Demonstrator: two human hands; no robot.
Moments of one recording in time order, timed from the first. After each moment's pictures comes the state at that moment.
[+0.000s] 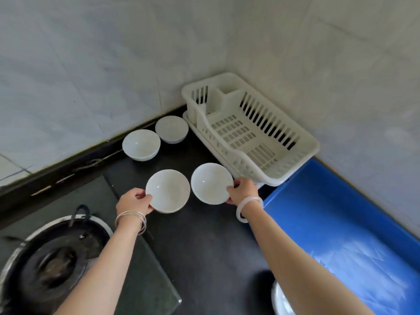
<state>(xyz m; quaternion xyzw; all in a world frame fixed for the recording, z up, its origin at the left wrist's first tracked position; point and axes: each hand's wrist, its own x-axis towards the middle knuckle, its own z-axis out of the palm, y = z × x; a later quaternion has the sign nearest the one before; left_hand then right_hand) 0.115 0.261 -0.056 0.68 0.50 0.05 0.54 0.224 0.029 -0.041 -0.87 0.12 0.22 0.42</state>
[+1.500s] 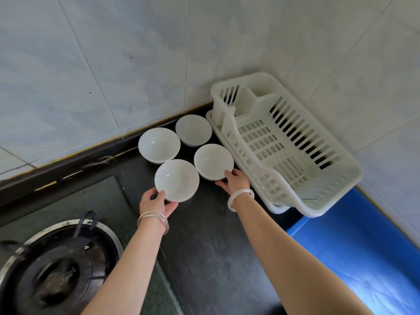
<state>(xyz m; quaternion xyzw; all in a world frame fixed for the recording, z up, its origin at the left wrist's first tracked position) 0.155 0.272 -0.073 0.37 0.58 0.08 0.73 0.287 0.130 -0.088 -0.67 0.24 0.25 0.66</state>
